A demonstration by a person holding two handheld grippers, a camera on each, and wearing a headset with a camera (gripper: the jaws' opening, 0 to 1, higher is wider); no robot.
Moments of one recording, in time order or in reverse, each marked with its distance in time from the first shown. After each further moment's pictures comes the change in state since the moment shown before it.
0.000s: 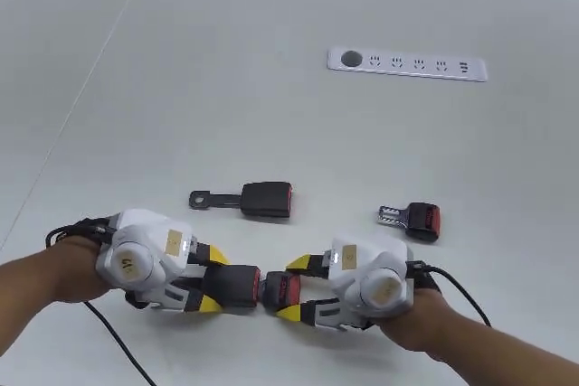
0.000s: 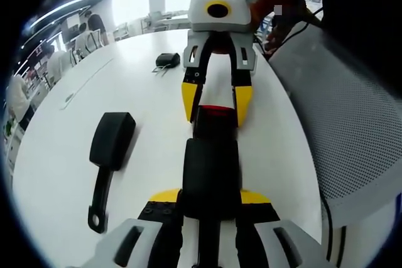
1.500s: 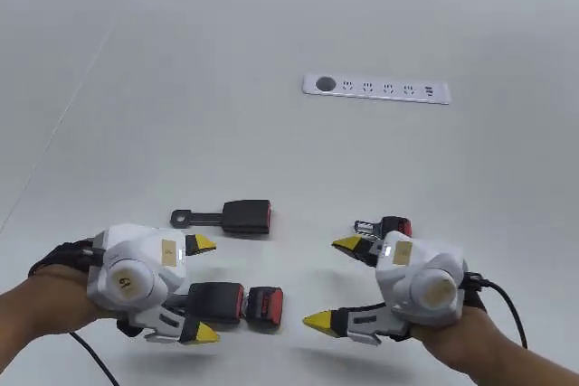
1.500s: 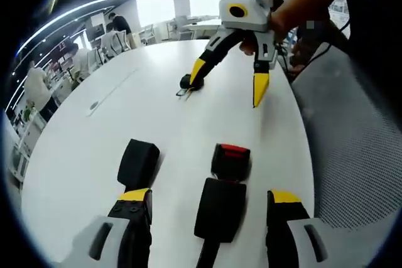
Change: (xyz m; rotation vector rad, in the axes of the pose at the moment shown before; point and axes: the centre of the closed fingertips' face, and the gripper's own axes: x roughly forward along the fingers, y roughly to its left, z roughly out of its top) left arm -0.022 0.014 0.049 -0.099 -0.072 0.184; right arm -0.099 -0.035 -0.012 0.135 -0.020 -0.268
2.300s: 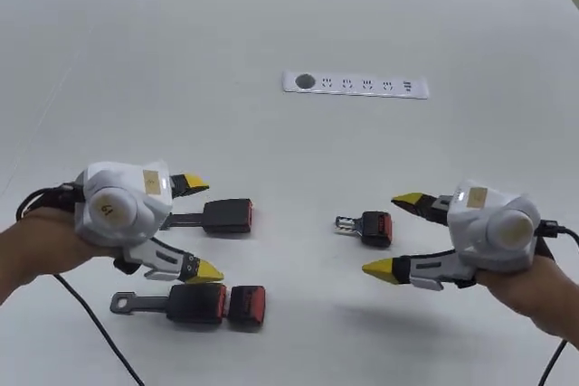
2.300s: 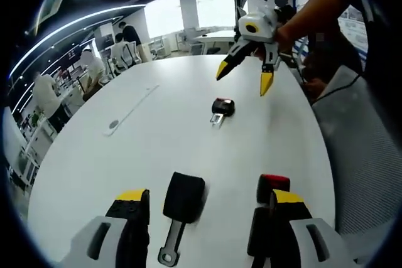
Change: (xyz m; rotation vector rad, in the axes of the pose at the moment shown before) left arm 0.000 0.063 0.049 0.025 -0.049 0.054; right arm -0.066 -0.087 -0.029 0.048 0.029 -0.099
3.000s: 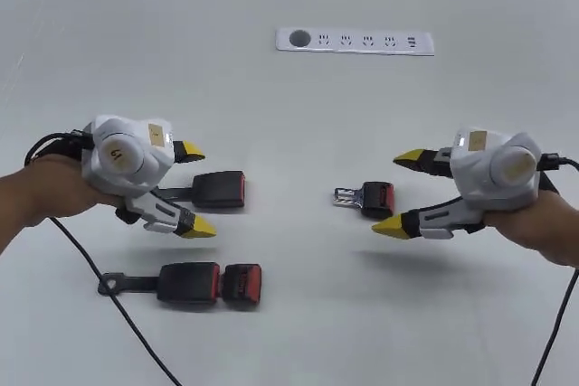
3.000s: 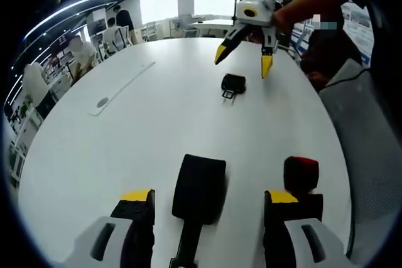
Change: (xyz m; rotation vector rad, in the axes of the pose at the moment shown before) left arm 0.046 0.028 -0.038 -0.026 0.085 -0.100; right arm 0.027 -0.026 -0.026 -0.029 0.094 0.107
